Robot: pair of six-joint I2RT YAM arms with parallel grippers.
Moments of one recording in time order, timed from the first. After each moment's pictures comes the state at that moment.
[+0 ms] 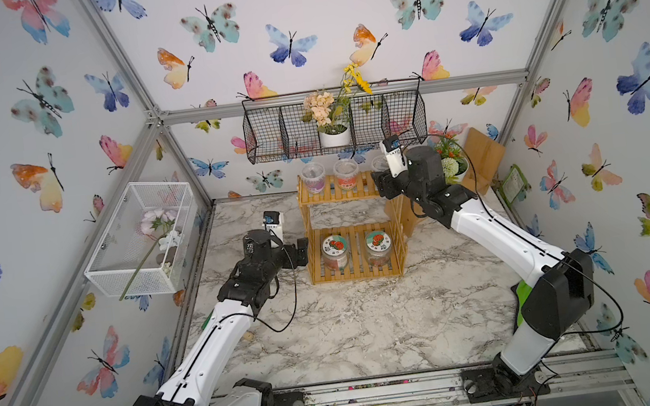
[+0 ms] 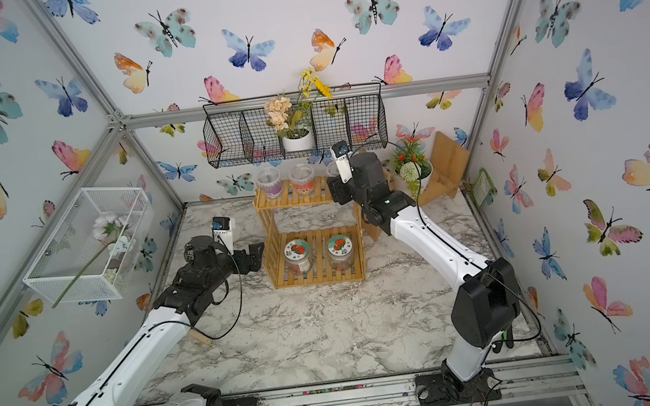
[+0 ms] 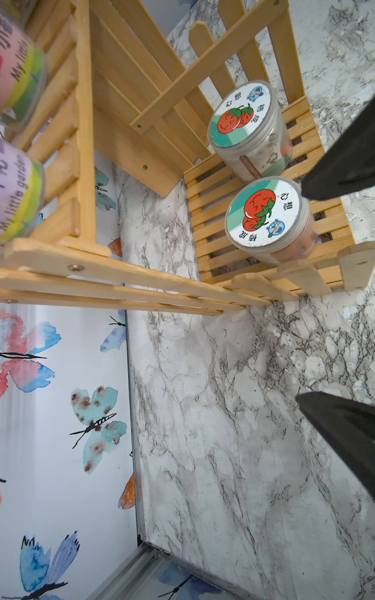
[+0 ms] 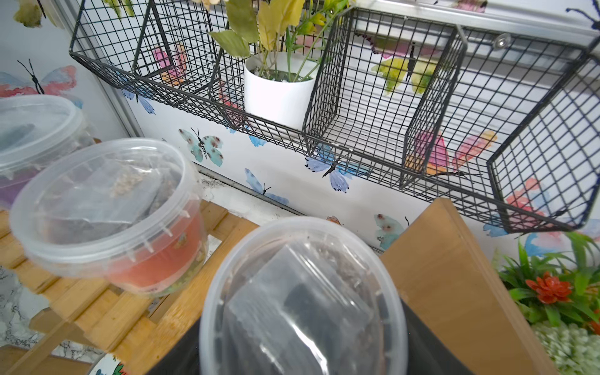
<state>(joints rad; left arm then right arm) -0.31 1.12 0.84 -0.17 0.04 -0.11 0.54 1.68 1.59 -0.22 0.11 -0.08</state>
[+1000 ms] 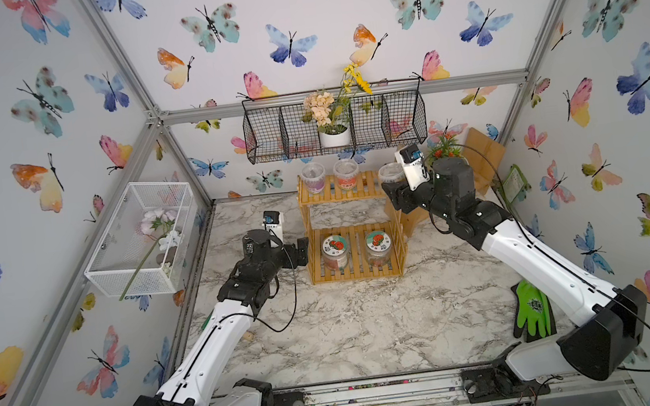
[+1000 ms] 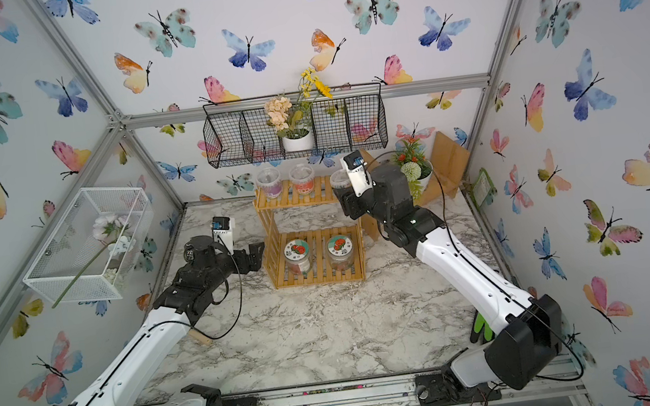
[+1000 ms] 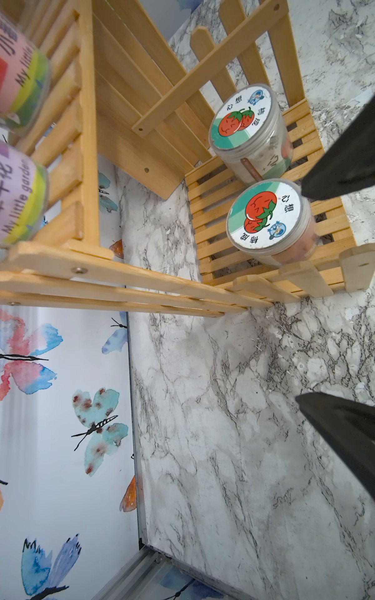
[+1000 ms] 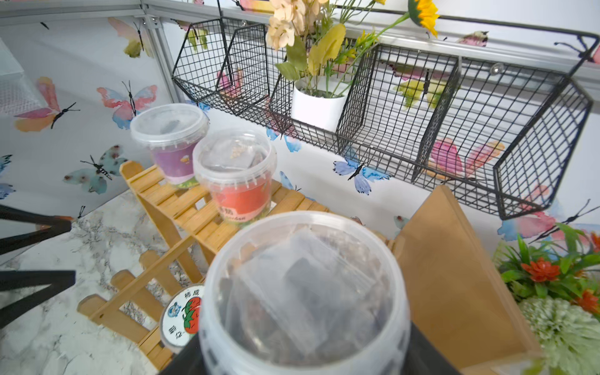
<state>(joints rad) -0.31 1.12 0.84 -0.16 0.05 -0.11 0.54 1.37 1.33 -0.23 -0.06 -0.08</state>
